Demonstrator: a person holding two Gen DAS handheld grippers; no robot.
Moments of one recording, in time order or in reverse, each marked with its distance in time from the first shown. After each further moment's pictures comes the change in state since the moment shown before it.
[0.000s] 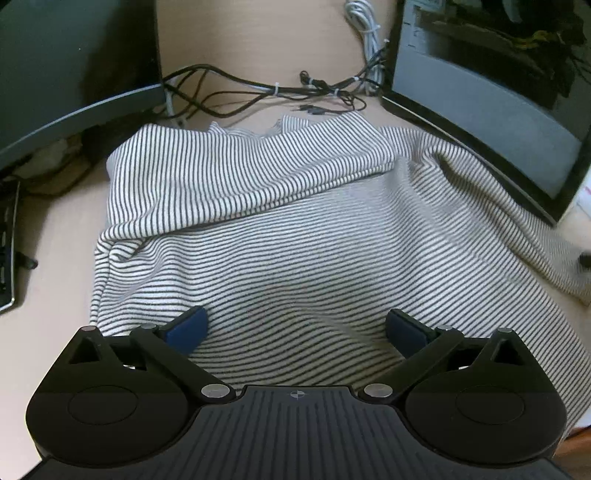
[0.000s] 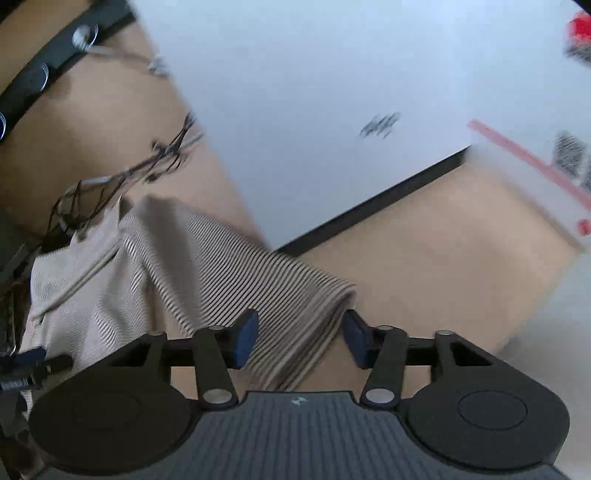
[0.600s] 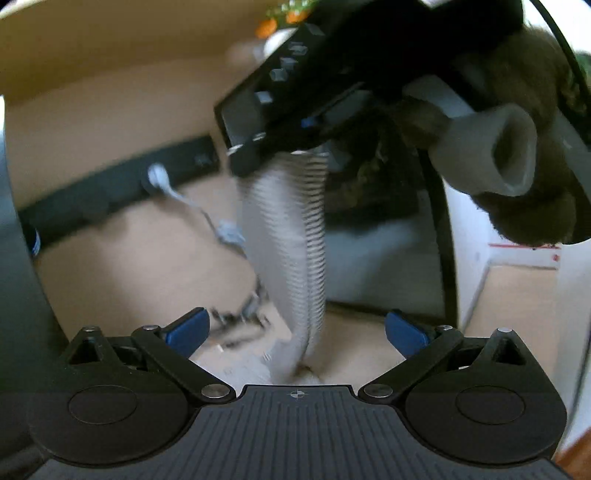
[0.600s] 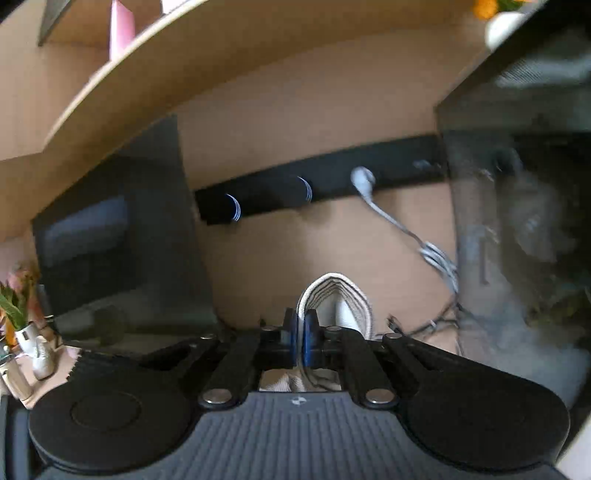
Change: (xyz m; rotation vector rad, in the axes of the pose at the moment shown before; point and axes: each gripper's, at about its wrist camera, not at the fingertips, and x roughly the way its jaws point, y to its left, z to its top) left arm -0.096 -0.121 0.035 0.502 -0.586 -0.029; right arm -0.087 0.179 0.125 -0.409 -0.368 0.515
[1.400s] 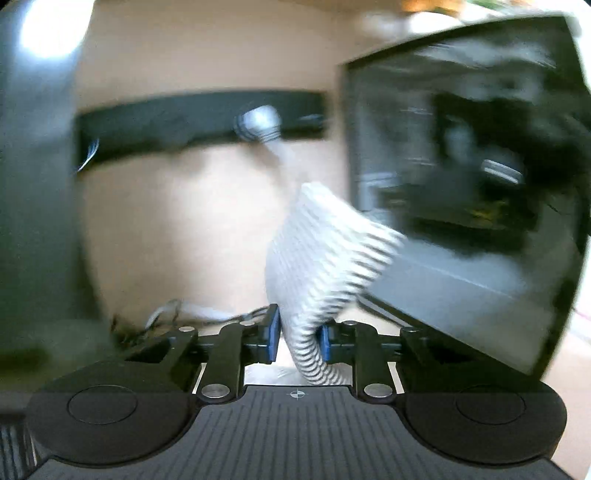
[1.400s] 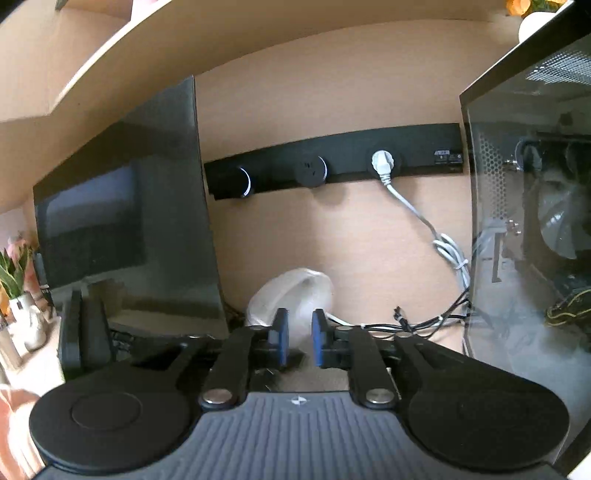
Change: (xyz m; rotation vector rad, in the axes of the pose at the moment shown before) left arm 0.060 0.088 -0.014 -0.363 0.101 0.155; right arm 0.028 0.014 -0.023 -0.082 0.039 -0.009
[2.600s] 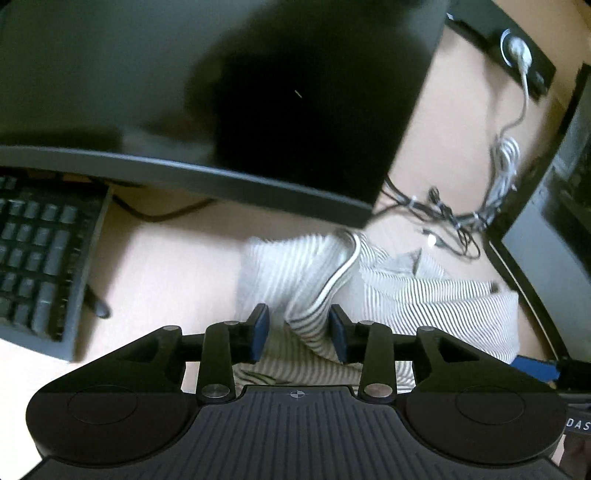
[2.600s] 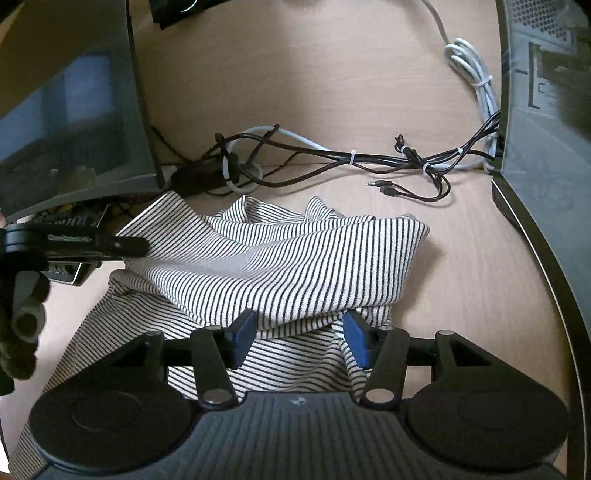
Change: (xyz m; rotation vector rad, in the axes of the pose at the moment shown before) left arm 0.021 0.151 -0.091 -0.476 0.324 0.177; right arm 0.127 -0.022 -0.124 0.041 0.373 -0.054
